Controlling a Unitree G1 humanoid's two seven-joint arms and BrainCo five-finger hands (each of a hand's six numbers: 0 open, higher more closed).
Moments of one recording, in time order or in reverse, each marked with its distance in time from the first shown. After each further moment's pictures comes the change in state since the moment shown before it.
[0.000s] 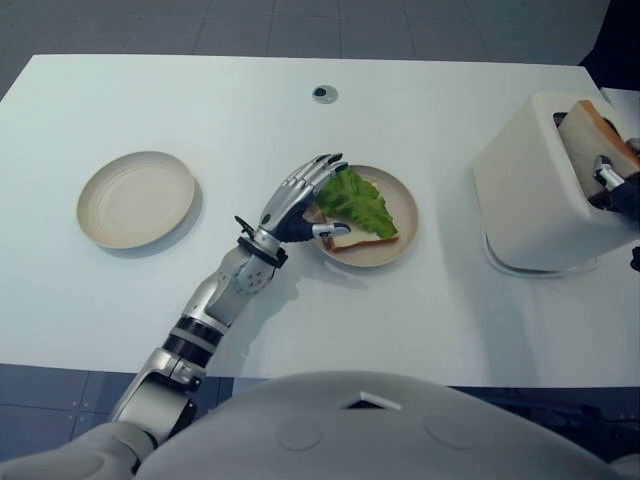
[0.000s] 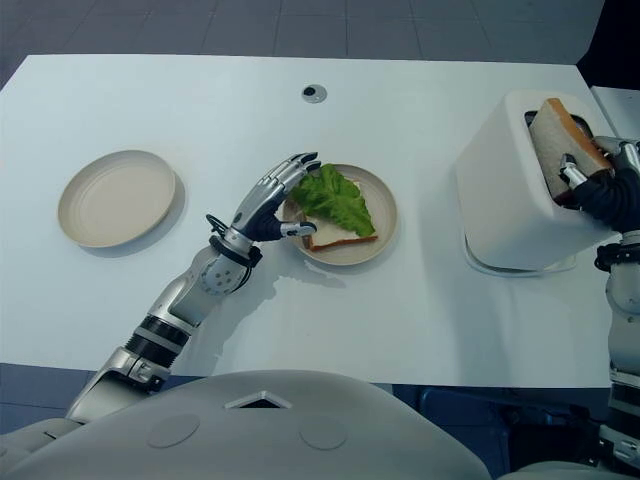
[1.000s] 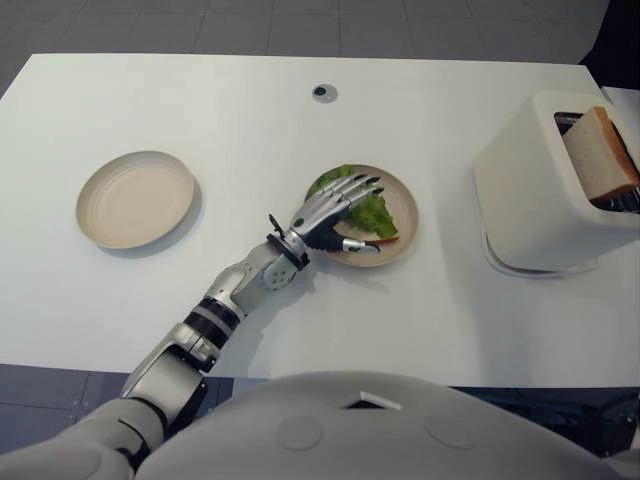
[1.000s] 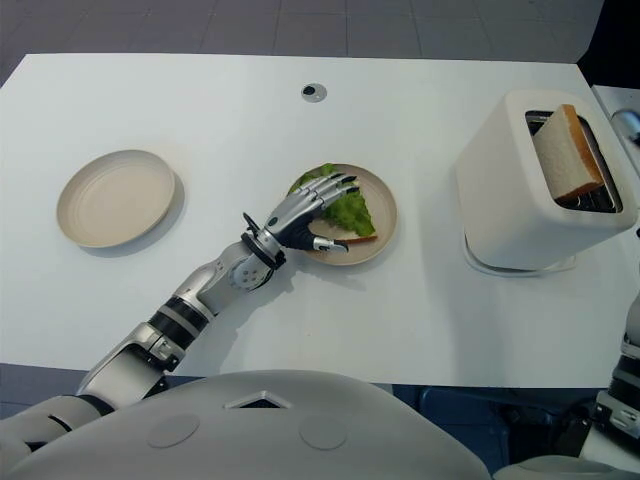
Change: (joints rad) left arm -0.111 -0.035 -0.149 0.104 0.060 -0.033 0.010; right arm -0.053 0.012 -0.036 0.127 -0.058 0.079 0.044
